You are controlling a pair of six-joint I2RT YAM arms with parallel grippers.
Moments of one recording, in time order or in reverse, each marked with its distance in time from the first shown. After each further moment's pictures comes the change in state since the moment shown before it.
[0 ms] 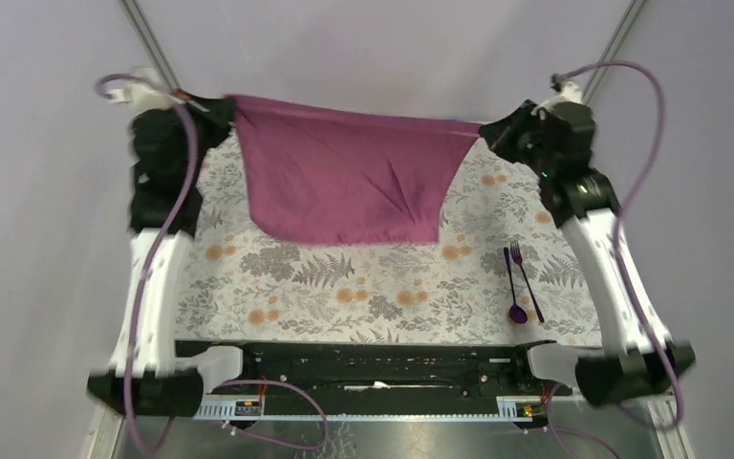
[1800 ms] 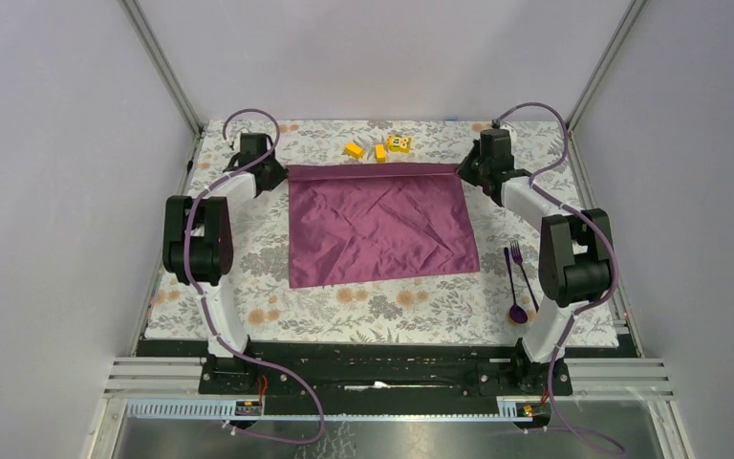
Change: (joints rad) left arm -0.017 0.726 -0.058 0.179 -0.076 0.009; right arm -0.002 0.470 -0.193 0.414 0.131 0.003
